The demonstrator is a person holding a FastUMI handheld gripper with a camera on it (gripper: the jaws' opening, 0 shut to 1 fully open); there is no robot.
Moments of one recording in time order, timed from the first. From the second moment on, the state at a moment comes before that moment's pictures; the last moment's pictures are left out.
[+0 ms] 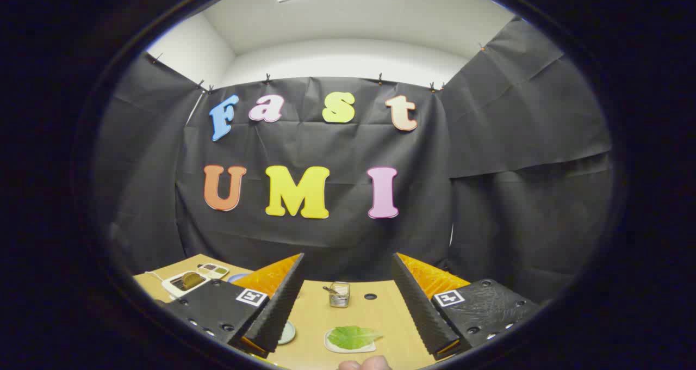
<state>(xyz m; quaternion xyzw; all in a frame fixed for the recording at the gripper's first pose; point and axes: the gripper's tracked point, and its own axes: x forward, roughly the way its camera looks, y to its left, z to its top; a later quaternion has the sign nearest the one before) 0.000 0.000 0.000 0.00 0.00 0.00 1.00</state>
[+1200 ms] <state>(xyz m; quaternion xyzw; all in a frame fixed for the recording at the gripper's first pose) 0.043 -0.069 -0.138 0.00 0.12 0.00 0.99</state>
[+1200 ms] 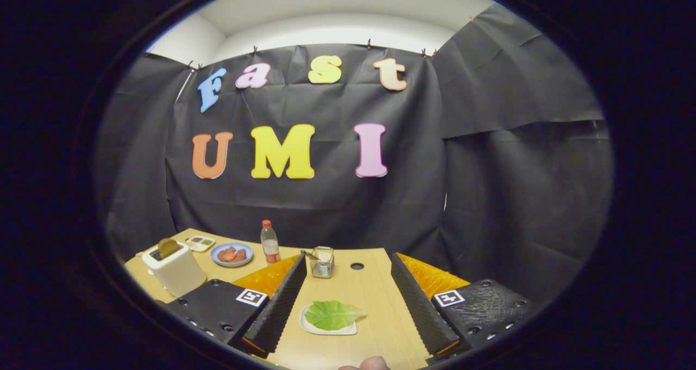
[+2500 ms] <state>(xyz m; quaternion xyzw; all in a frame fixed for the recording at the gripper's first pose) 0.177 -0.082 -0.424 0.01 0.33 0.01 0.94</state>
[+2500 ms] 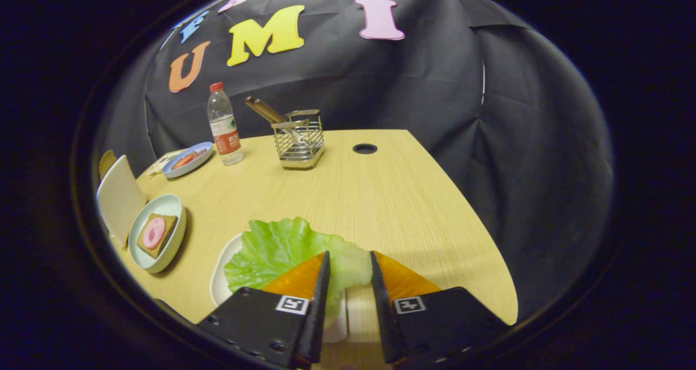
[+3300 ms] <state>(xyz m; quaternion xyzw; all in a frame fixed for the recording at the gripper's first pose) 0.155 -0.049 -0.304 0.05 0.28 0.00 0.96</state>
